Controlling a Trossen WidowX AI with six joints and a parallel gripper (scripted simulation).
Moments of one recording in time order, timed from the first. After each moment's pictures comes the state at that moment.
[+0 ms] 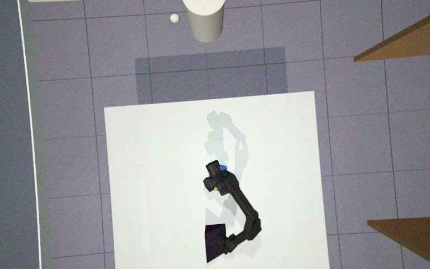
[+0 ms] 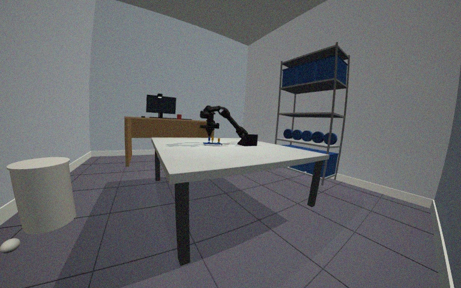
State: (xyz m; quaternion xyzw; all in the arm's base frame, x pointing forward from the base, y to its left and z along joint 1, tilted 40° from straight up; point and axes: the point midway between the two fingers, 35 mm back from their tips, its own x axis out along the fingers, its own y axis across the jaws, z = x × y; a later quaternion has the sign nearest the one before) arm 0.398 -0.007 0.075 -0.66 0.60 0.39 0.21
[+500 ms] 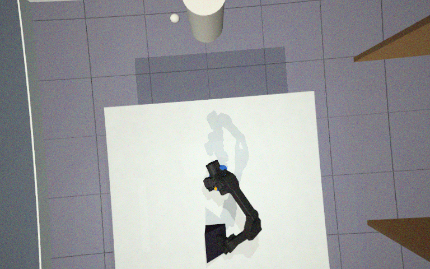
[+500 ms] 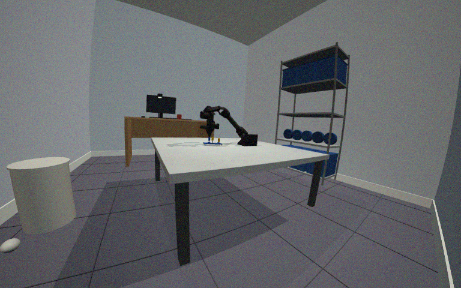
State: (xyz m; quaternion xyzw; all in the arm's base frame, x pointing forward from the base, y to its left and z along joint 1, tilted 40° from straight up) arm 0.398 -0.010 0.072 -0.66 0.60 0.39 0.21
